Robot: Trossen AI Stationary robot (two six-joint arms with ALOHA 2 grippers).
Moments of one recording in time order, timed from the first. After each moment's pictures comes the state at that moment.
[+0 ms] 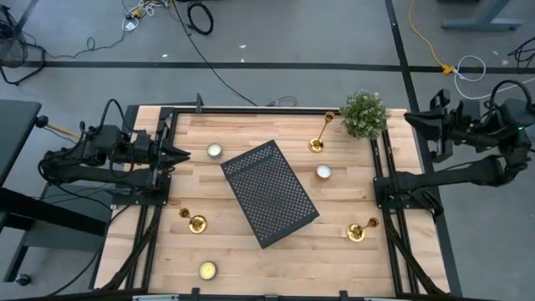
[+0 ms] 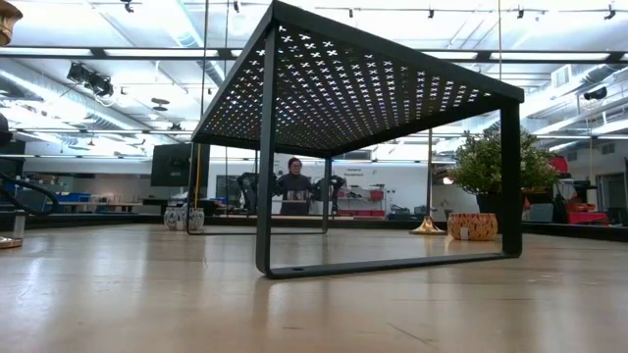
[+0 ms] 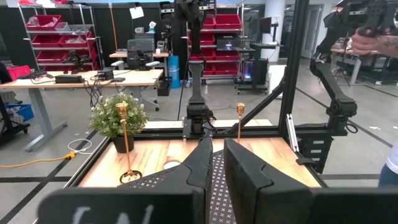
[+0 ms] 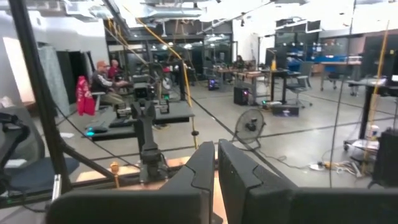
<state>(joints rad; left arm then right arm) 0.00 0.39 0.79 -0.39 0.00 0.00 0.00 0.50 1.33 -0.75 0.23 0.01</state>
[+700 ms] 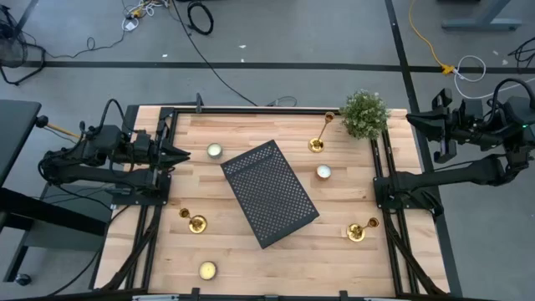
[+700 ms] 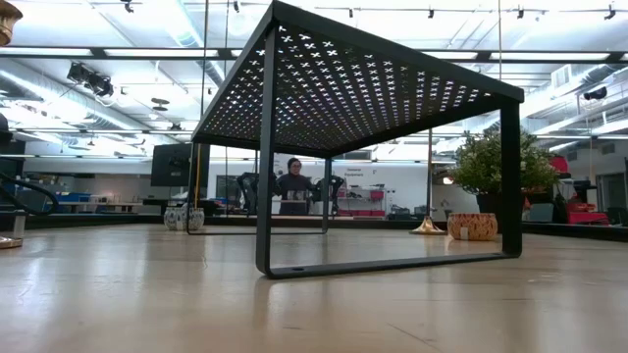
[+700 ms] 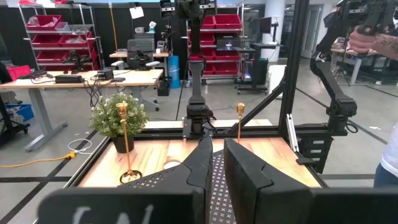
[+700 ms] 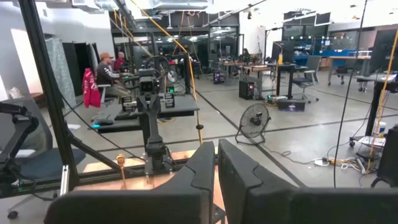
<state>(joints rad) 0.00 0.39 0.79 -0.39 0.00 0.00 0.00 0.53 1.38 -0.81 0.20 0.01</state>
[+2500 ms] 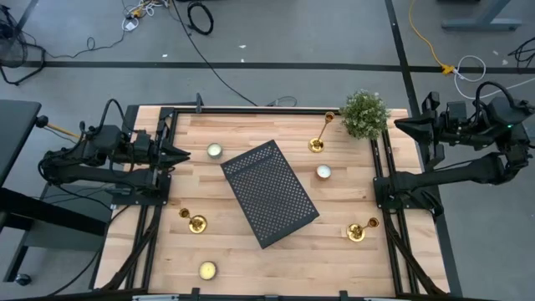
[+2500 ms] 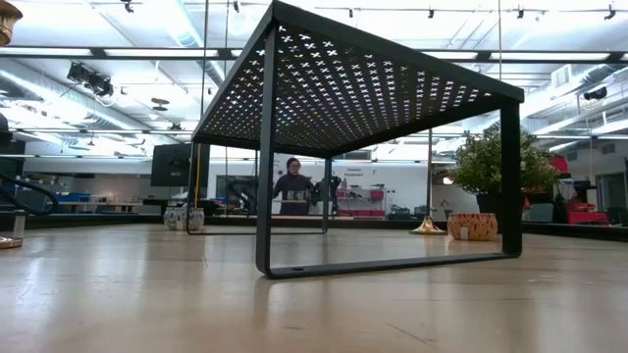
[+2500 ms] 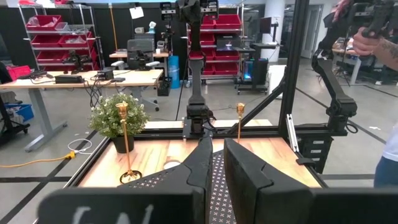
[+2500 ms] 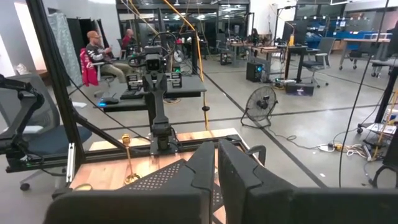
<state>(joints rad) 0.00 0.39 0.79 -0.39 0.00 0.00 0.00 0.58 1.38 -0.84 0.17 0.01</state>
